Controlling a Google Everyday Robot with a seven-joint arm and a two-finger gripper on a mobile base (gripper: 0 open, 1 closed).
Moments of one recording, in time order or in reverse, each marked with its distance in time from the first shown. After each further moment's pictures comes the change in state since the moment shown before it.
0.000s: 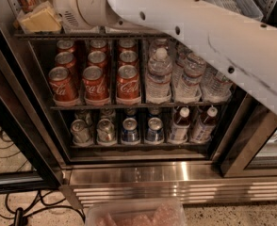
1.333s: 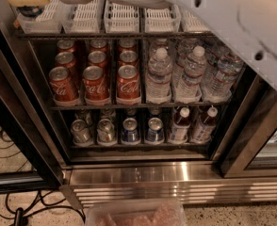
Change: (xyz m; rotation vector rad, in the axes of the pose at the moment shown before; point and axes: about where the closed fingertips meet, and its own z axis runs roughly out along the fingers) arm -0.071 0.009 -0.029 -0.041 -0.075 -0.016
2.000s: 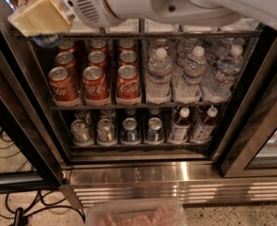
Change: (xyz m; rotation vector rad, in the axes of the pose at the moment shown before) arm -0.005 0.064 -0.096 -0.021 0.124 0.046
